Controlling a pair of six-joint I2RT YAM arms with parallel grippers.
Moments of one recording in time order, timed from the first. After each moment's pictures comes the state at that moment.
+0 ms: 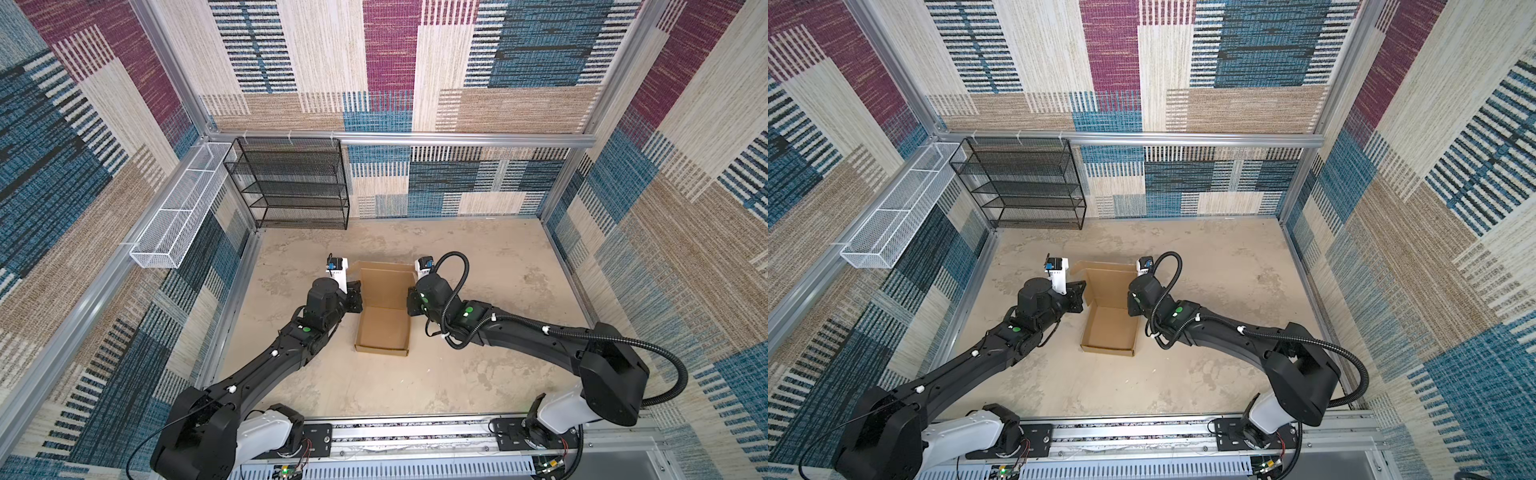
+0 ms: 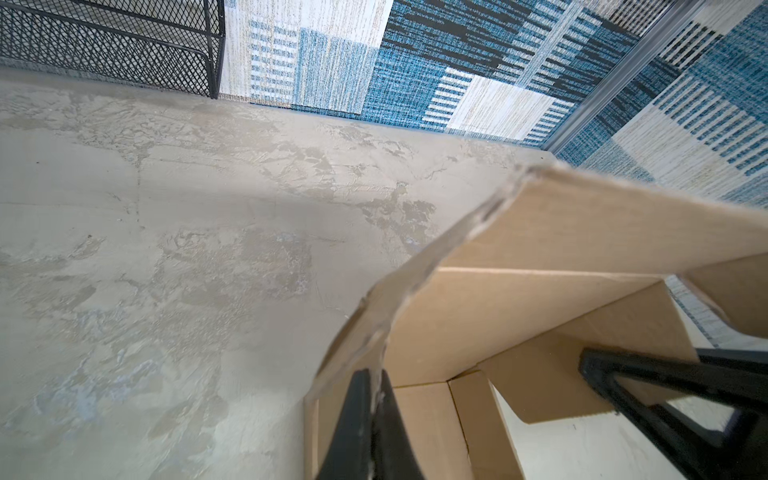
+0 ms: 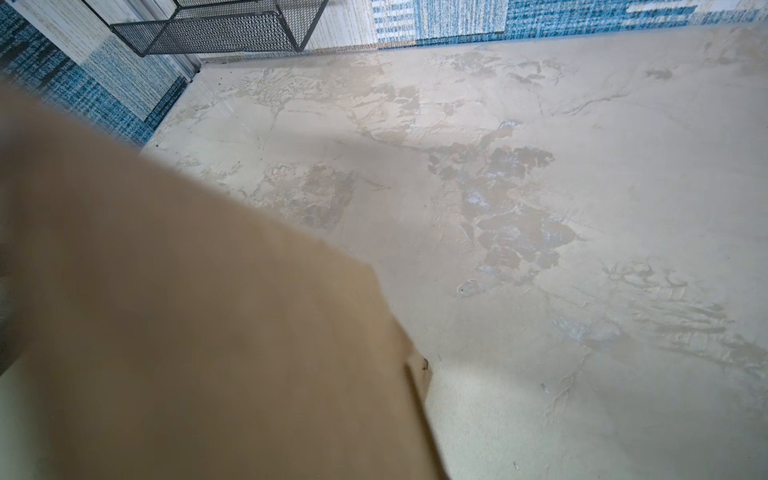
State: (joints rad) left arm -0.46 1.17 0.61 0.17 -0.01 -0.38; right arm 0.87 1.51 0.97 -0.08 0.34 0.53
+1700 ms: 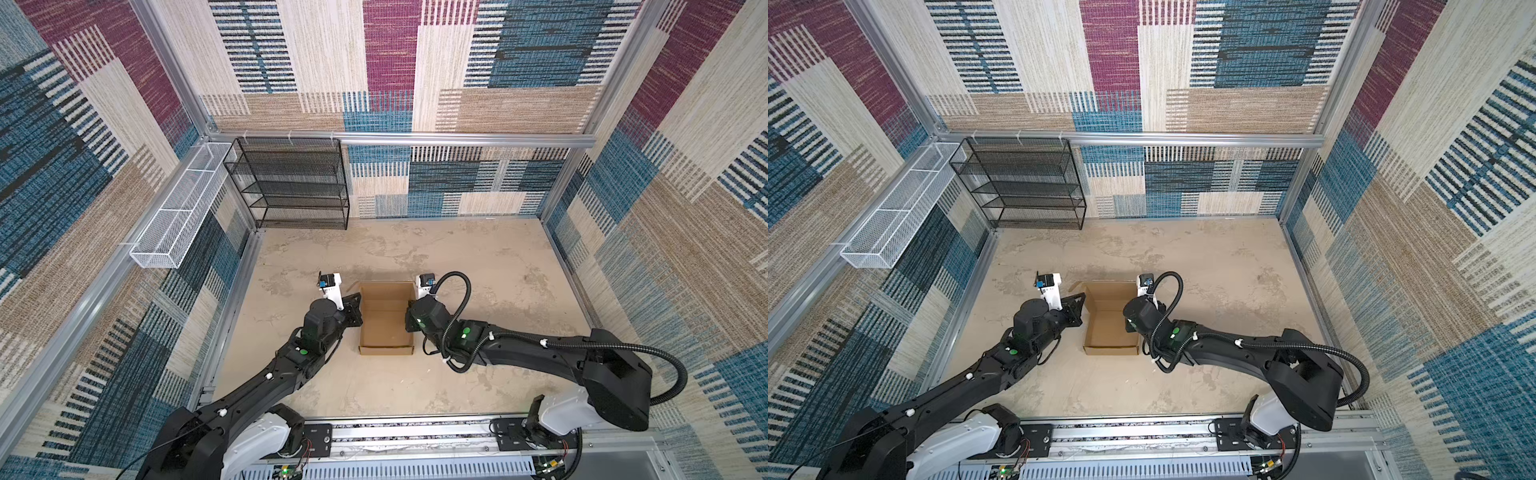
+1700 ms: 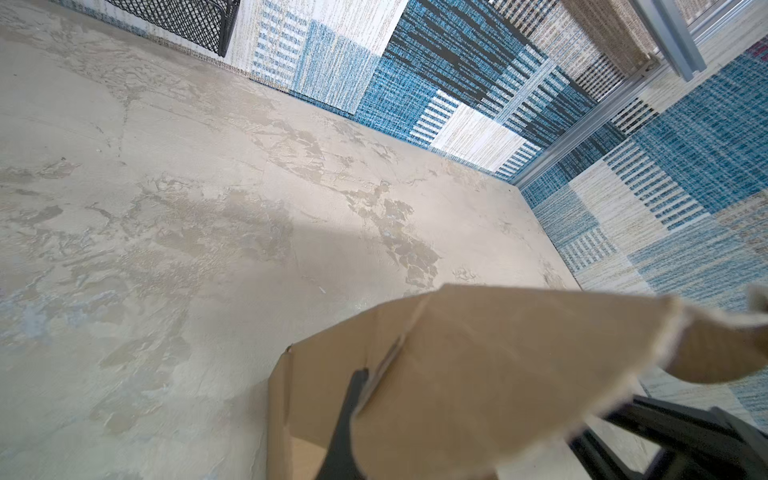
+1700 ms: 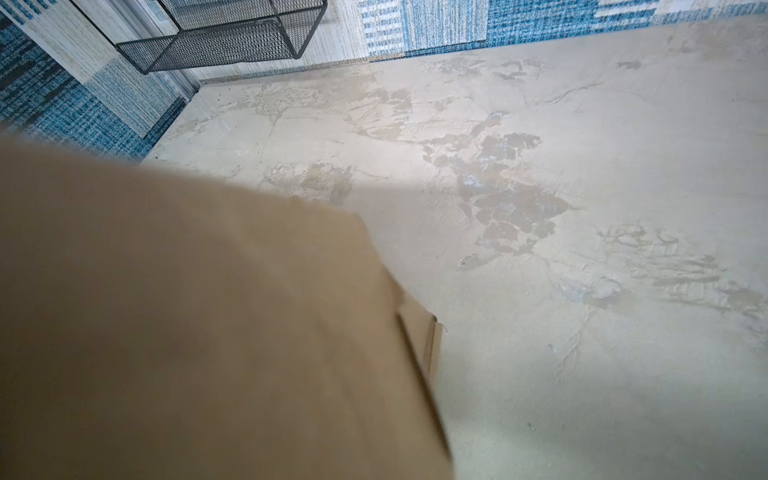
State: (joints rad) left arm -0.54 1.04 0.42 0.28 -0.08 -0.58; right arm 0.99 1.48 0.84 0.01 0.50 0.62
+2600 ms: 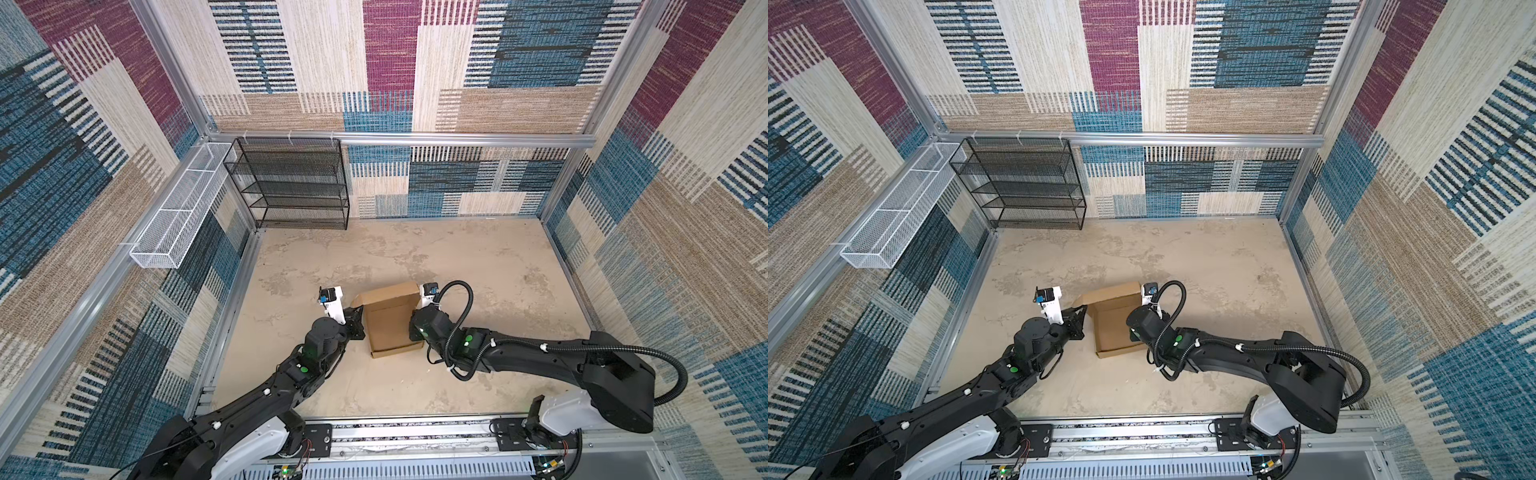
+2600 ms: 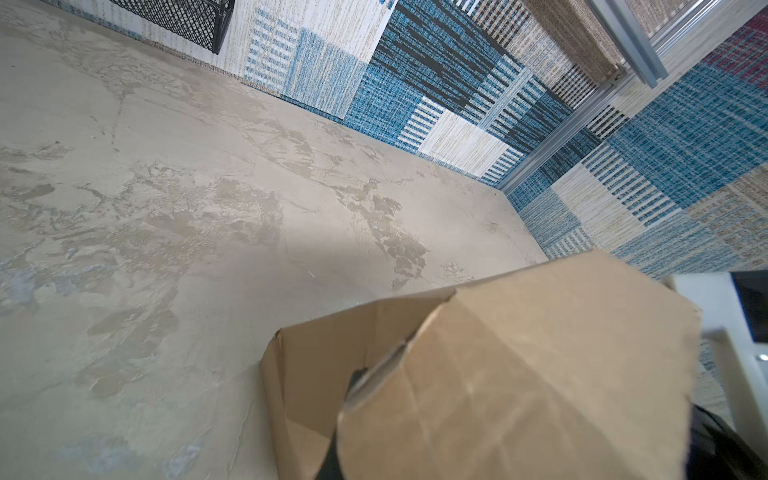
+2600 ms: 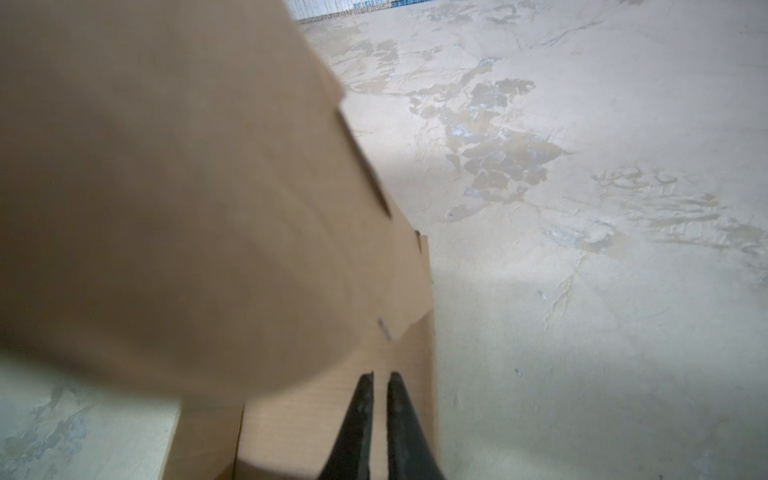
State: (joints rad) left arm -0.64 0.97 0.31 0.38 -0.19 -0.60; right arm 1.01 1.46 0.77 0.01 0.50 0.67
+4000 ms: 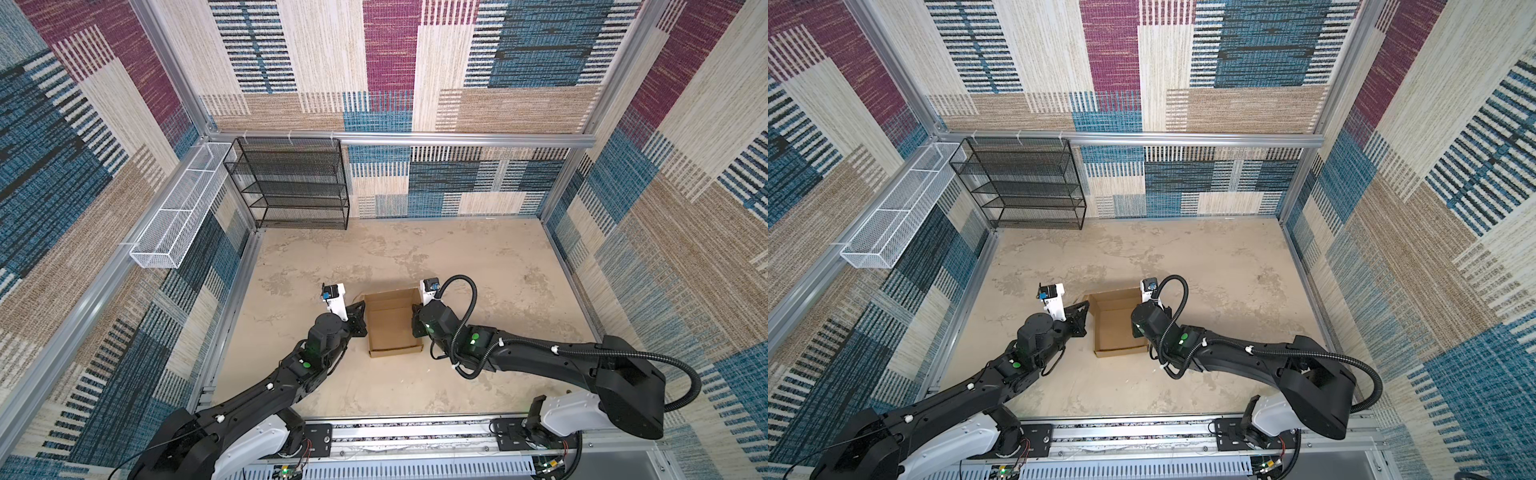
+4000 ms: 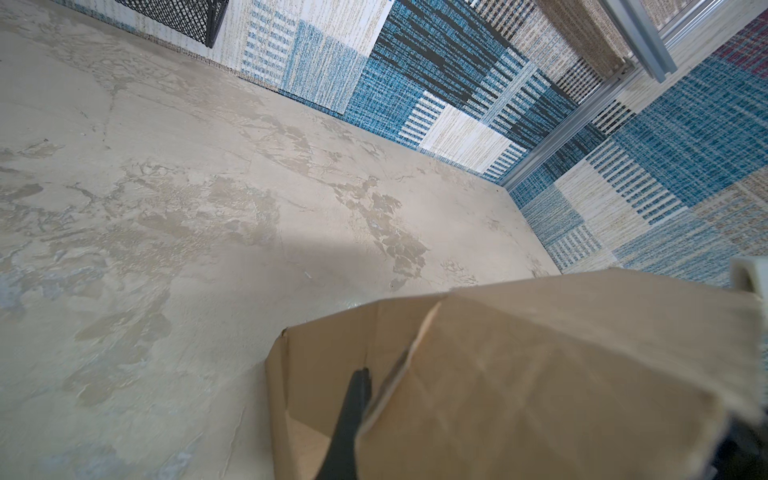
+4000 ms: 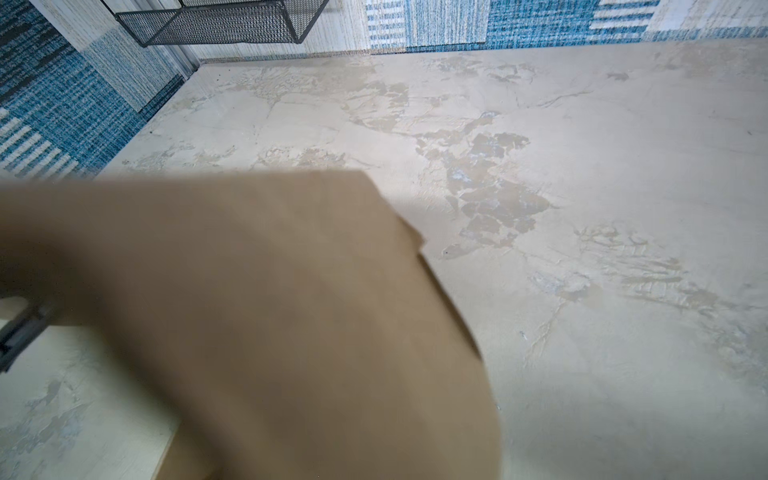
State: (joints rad) left arm -0.64 1.01 0.34 0.37 -0.19 -0.61; right arm 0.99 1.42 0.77 0.03 0.49 0.53
